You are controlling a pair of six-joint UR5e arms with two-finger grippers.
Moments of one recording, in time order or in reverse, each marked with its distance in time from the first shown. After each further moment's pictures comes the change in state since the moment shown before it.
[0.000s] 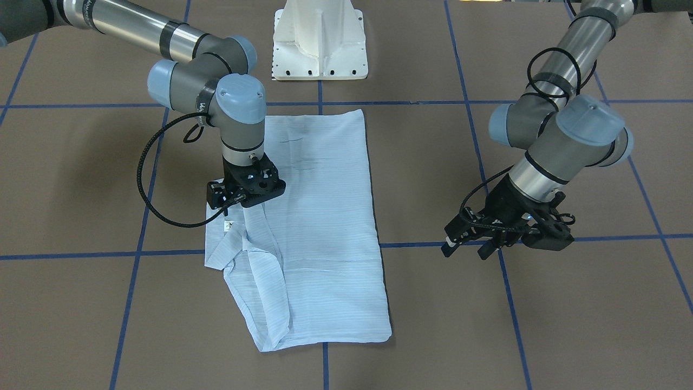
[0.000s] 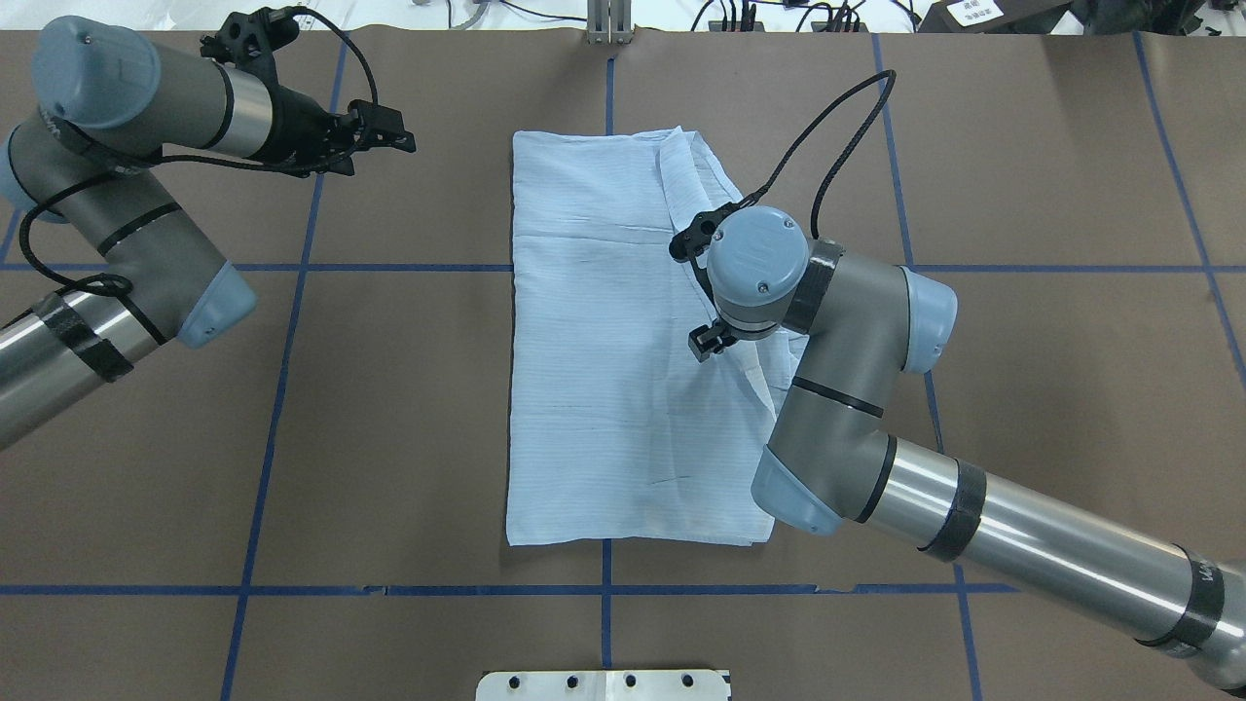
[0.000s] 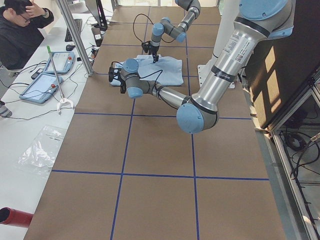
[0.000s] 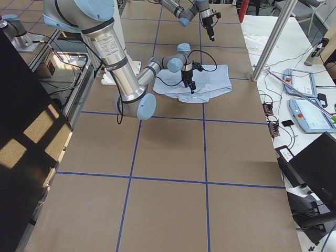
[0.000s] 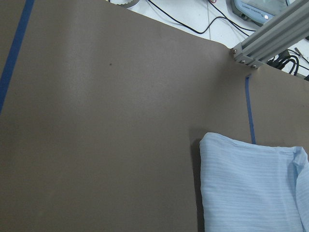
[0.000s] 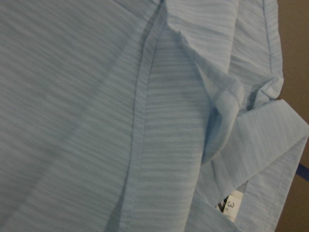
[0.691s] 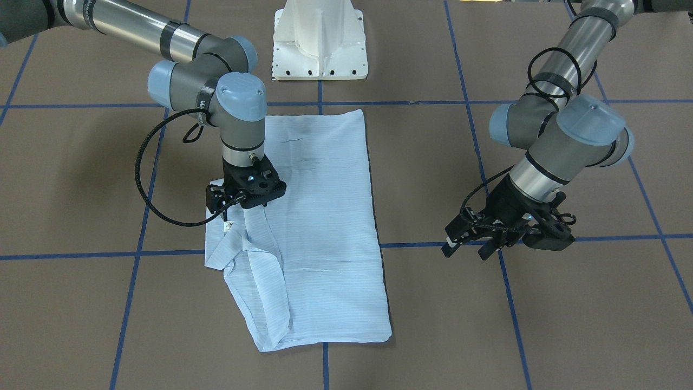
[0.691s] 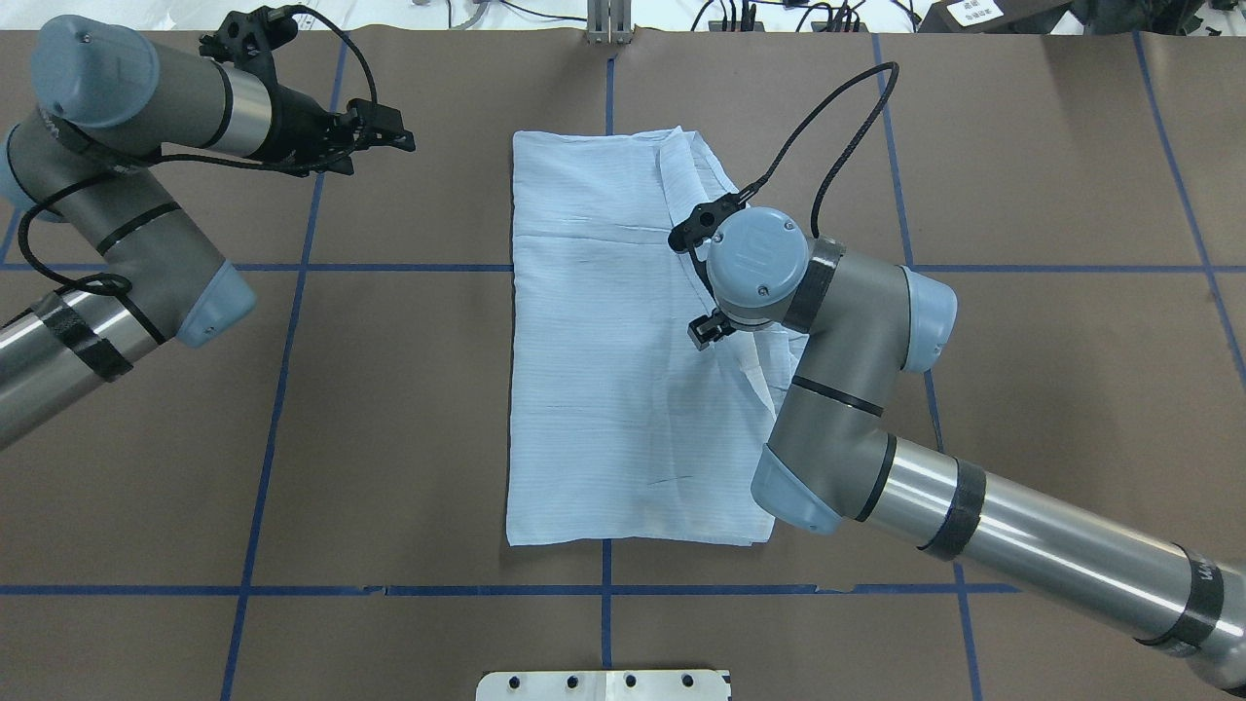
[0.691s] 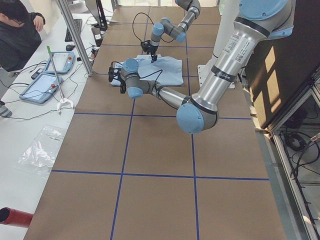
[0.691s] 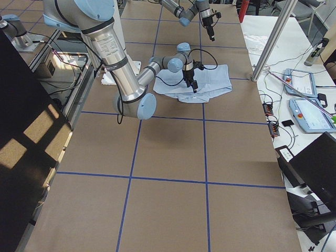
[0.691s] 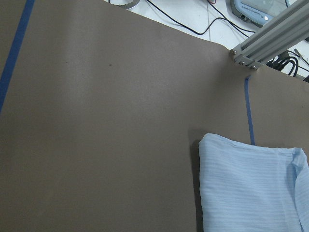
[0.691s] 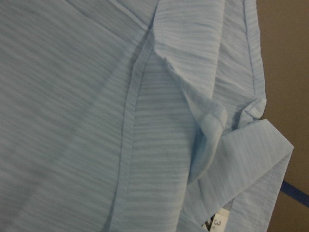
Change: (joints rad) left arm -0.001 0.001 0.000 0.000 0.000 -0.001; right arm 0.001 0.001 -0.004 0.018 -0.047 0.000
